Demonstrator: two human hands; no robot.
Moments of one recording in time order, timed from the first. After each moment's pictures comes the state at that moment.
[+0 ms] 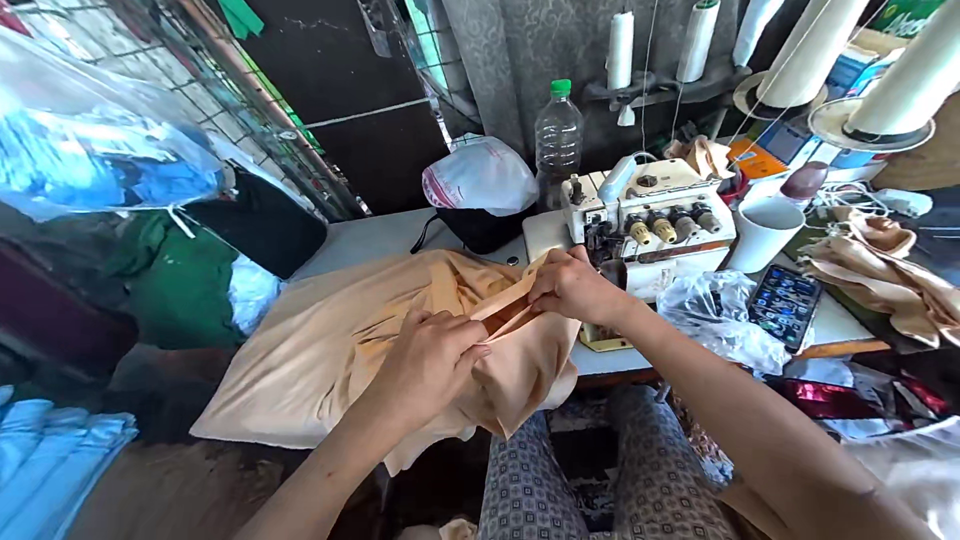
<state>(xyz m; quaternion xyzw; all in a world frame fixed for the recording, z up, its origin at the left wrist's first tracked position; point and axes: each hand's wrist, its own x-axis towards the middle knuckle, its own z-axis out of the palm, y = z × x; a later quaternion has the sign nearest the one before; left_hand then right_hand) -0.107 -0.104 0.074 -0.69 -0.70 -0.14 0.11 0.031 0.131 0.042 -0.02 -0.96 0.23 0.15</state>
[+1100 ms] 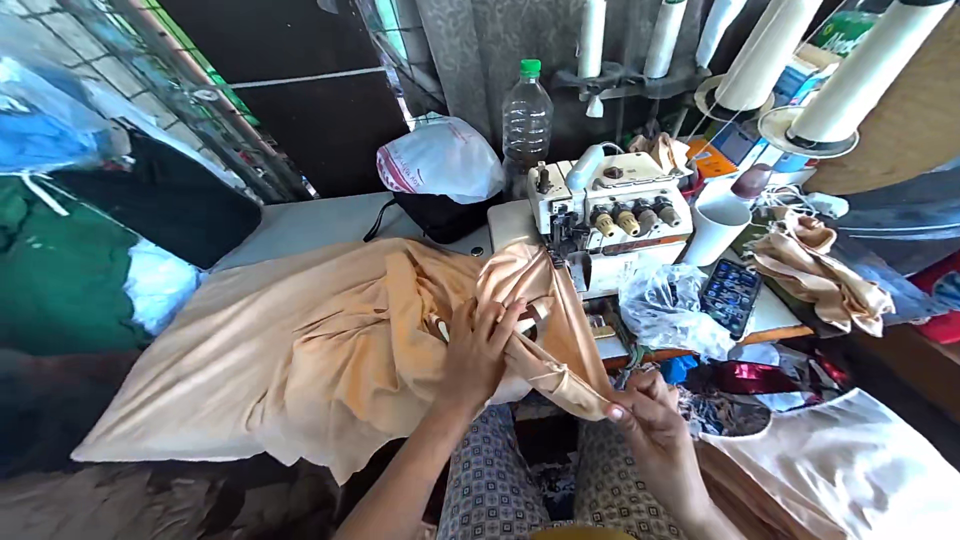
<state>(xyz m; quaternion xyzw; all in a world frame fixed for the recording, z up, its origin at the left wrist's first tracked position) -0.070 -0.025 -0.064 -0.64 -0.66 -0.30 0.26 0.192 0.026 -0.076 -0.27 -0.74 0.38 0.49</state>
